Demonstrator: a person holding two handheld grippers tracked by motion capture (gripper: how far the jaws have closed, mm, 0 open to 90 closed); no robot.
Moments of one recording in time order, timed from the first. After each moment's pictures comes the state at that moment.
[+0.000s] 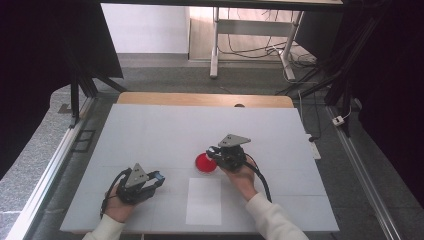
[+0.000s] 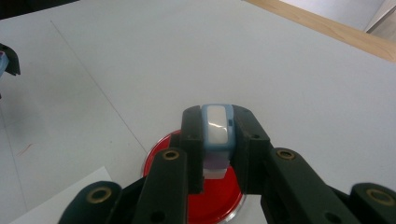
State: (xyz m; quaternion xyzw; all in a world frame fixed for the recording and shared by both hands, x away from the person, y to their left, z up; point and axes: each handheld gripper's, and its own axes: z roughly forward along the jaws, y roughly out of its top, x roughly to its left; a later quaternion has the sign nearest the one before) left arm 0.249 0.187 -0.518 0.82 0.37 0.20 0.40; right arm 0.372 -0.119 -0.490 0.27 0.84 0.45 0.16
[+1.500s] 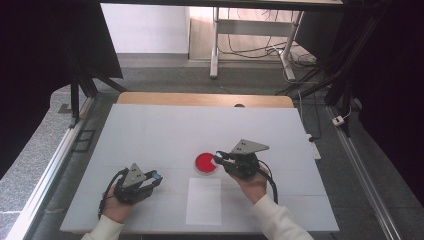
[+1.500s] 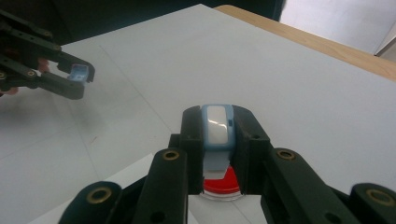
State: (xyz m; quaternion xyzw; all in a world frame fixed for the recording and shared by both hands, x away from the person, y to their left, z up) left arm 0.247 0.193 -0.518 0.81 0.37 0.20 0.39; right arm 0.335 -0.151 -0.462 0.25 0.82 0.49 0.14
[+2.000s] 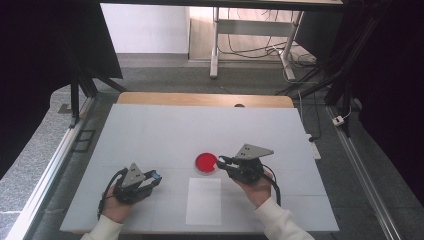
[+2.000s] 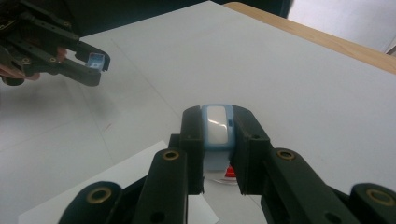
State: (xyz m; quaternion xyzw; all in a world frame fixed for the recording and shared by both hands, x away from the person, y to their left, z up) left arm 0.248 0.194 -0.518 0.81 0.37 0.21 0.40; right arm 0.323 -0.160 -0.461 0.24 0.83 0.49 0.13
